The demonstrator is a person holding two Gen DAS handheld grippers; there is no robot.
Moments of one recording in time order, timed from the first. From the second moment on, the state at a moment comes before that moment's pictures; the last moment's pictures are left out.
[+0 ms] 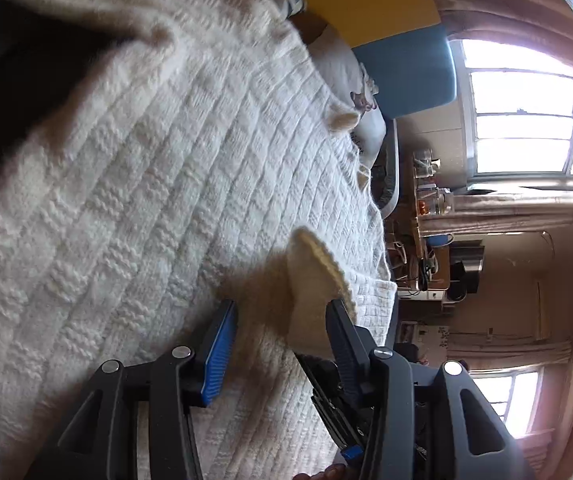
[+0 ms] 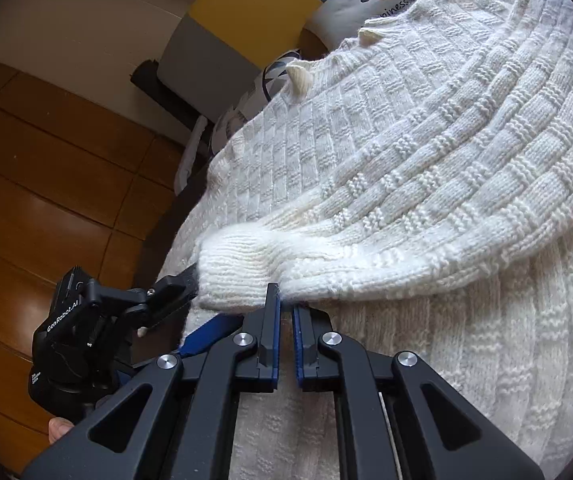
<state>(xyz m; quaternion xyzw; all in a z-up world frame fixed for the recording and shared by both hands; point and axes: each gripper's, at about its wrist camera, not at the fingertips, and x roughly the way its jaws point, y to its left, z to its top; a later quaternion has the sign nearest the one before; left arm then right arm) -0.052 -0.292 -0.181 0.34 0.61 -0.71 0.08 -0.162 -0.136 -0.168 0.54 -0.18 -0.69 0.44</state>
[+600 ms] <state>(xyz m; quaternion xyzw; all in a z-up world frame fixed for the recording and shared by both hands) -0.060 -0.287 -0.188 0.35 0.61 -0.71 0.06 -0.164 -0.139 -0.169 0.54 -0.24 -0.67 0.45</state>
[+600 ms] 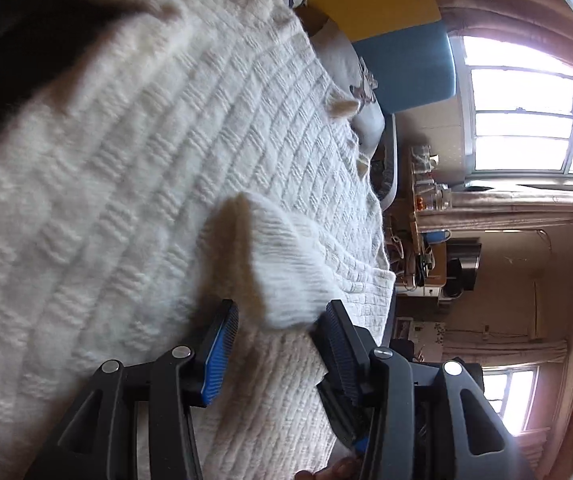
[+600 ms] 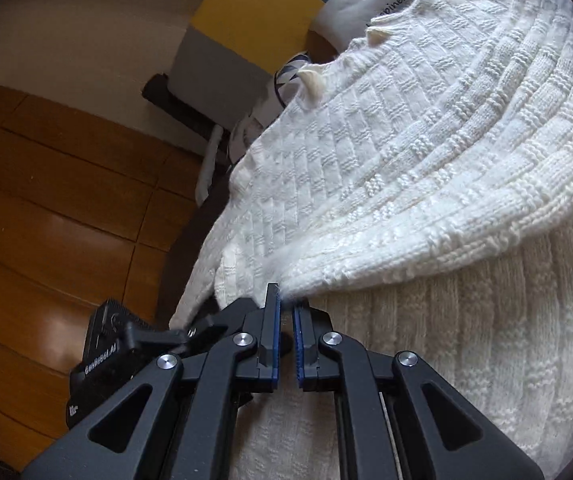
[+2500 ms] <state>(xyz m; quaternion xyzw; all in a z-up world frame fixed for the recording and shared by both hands) -0.211 -0.235 0.087 0.28 0.20 -0.94 -0.05 -0.290 0.051 -0.180 0.42 -0.24 -0.86 0.16</state>
